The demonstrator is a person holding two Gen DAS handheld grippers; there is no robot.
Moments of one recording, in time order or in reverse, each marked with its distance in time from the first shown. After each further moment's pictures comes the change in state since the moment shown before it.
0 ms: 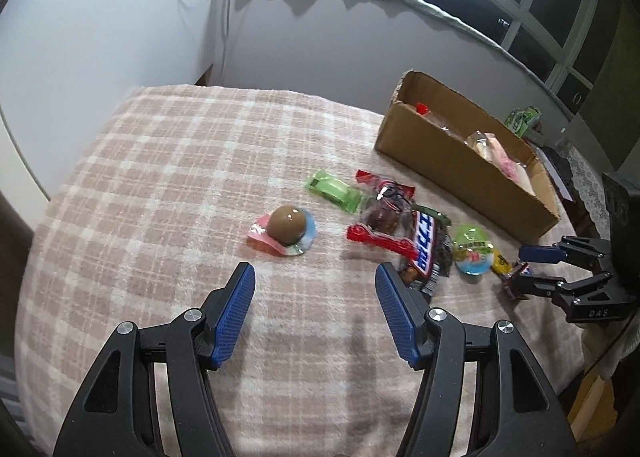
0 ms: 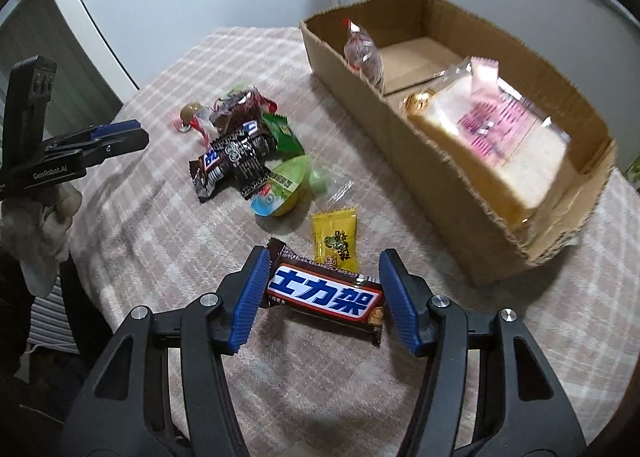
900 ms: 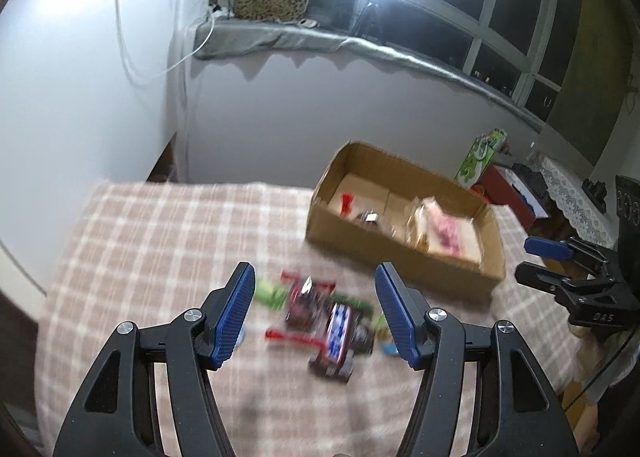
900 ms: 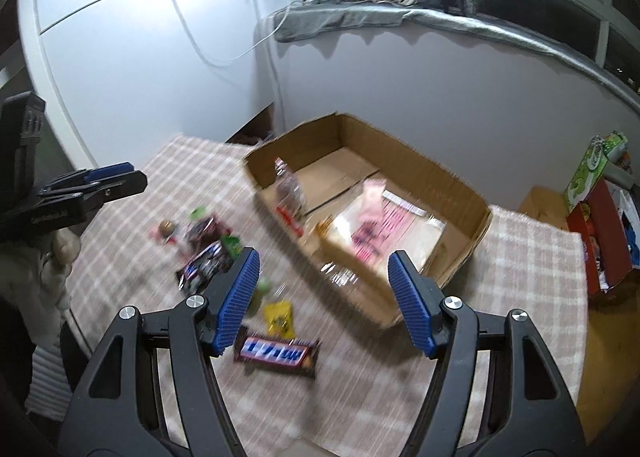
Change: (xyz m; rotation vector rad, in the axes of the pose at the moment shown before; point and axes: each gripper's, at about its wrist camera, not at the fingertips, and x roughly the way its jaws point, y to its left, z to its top) left arm -0.036 -0.056 0.053 0.091 -0.136 -0.062; right arm -0.098 -0.012 0.023 0.099 -0.289 -0.170
